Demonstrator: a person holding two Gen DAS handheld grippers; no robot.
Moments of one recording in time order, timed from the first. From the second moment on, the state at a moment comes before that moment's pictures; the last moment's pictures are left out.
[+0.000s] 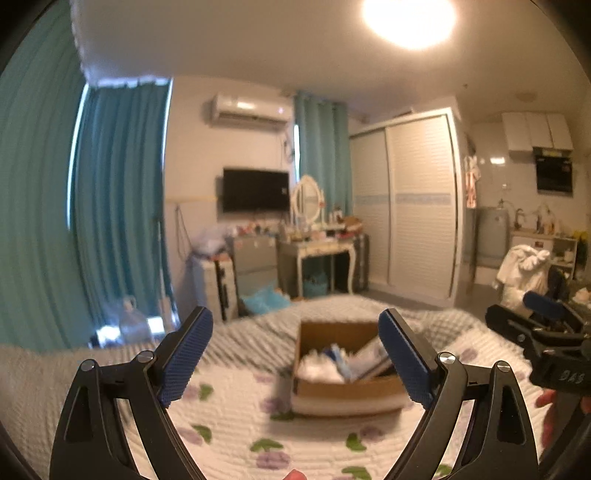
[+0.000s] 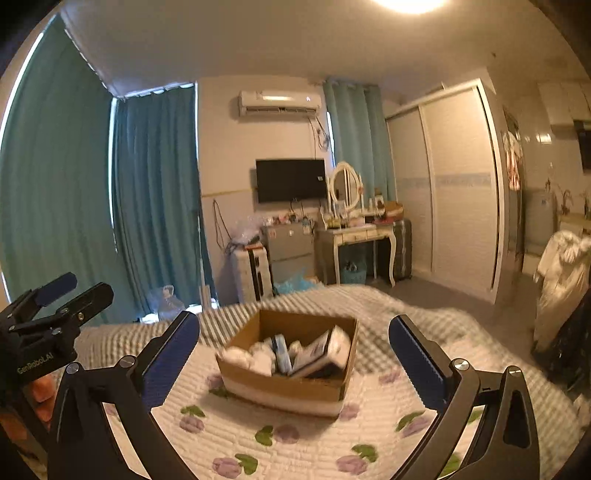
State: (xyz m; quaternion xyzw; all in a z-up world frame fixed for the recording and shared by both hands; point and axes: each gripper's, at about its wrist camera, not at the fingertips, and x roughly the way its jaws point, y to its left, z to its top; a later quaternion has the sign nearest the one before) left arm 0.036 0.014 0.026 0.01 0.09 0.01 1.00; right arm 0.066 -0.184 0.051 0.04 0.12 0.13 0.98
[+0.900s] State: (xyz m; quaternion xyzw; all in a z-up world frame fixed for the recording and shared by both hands) left arm 0.048 0.016 -0.034 0.01 0.16 0.01 0.99; right arm 0.091 -0.187 -0.022 0.03 0.15 0.11 0.98
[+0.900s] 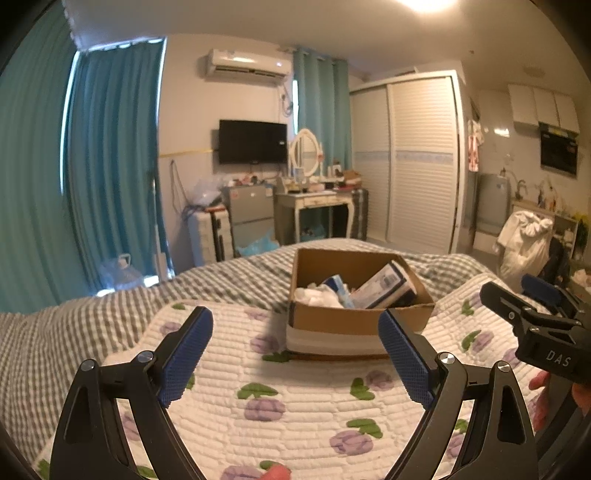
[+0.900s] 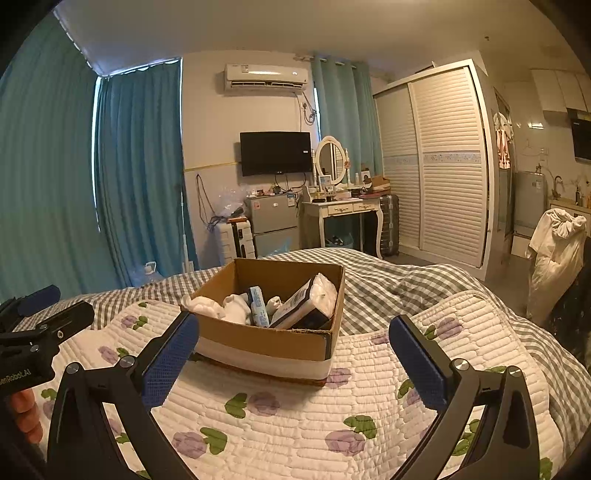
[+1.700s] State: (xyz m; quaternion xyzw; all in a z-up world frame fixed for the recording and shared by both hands) left arm 0.048 0.014 -0.034 0.01 0.17 0.00 0.99; right arm 0.088 -0.176 -0.027 0.02 0.15 0.11 0.98
